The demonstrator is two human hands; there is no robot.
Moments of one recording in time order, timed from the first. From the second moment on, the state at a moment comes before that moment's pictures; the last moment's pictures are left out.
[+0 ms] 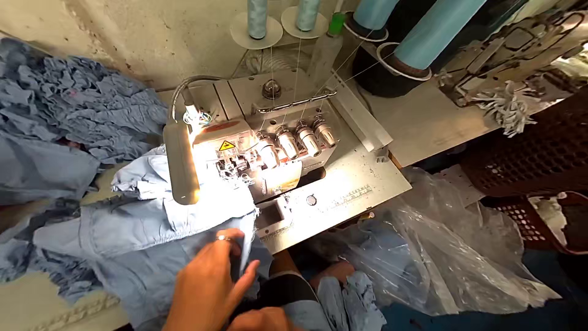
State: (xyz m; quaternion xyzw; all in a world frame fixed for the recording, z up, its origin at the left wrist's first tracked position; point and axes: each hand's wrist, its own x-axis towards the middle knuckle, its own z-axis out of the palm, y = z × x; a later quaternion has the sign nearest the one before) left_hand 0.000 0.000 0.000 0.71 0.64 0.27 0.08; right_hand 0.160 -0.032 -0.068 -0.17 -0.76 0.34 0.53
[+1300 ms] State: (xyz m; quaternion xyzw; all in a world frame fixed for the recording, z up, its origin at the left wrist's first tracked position) left_hand 0.016 -0.012 0.017 0.74 0.64 0.22 -0.01; right_hand 0.148 0.046 -0.046 -0.38 -0.48 0.62 0.49
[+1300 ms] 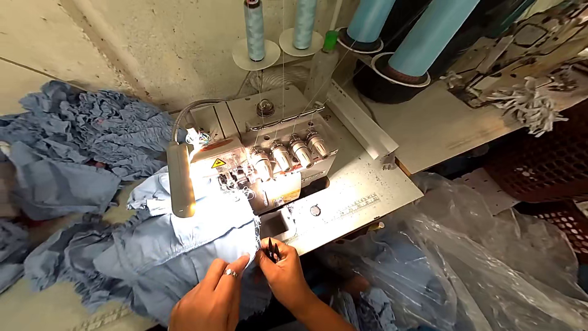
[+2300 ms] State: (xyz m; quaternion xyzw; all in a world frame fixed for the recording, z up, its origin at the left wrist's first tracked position) left_hand -0.074 0.069 0.040 0.70 0.63 0.30 0.12; right_hand 0.131 0.057 -0.054 -0.39 -0.46 0.63 0.49
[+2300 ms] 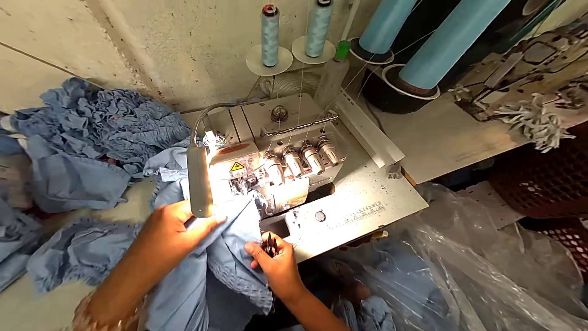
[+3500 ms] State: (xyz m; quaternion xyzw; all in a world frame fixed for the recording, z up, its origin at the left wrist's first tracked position) left_hand -0.009 -0.015 0.022 0.77 0.58 0.27 -0.02; right_hand 0.158 0.028 -0.057 -0.39 -0.47 0.64 0.47
